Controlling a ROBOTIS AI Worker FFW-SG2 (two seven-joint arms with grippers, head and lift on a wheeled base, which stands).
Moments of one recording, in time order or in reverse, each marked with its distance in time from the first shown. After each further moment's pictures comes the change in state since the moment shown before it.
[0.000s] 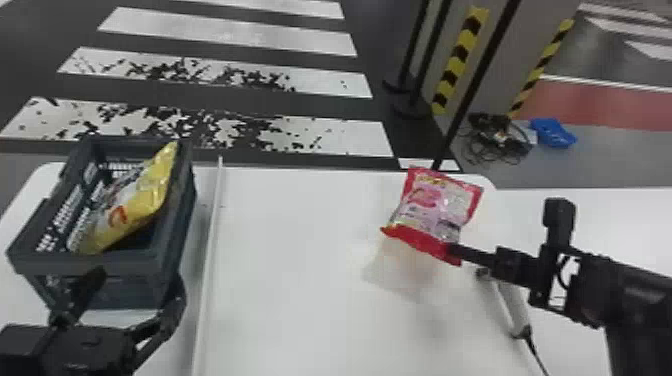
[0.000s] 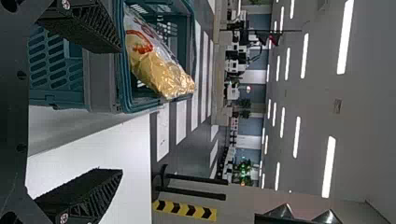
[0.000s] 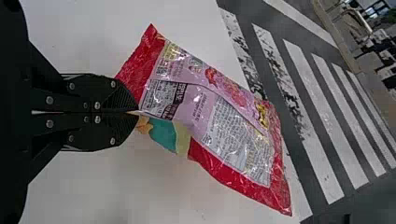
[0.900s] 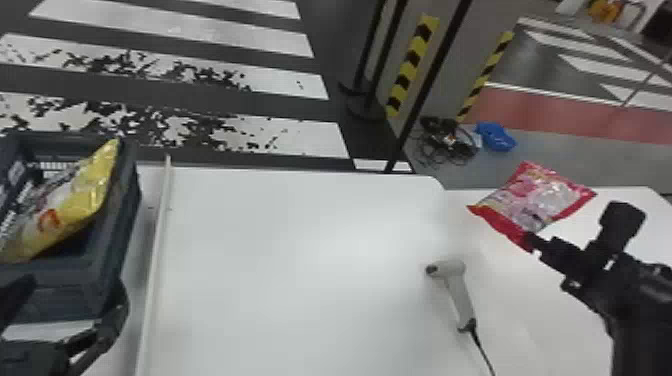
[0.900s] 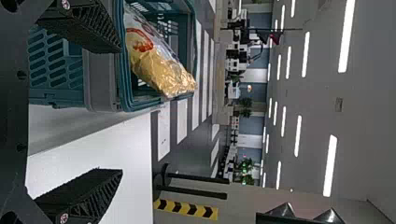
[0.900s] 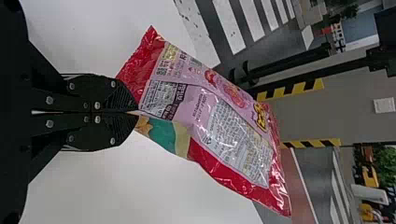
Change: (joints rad) left arm -0.009 0.003 -0.003 0.008 0.000 0.006 0.000; right arm -0.065 -0.096 -0.288 0.189 0.019 -0.298 -0.373
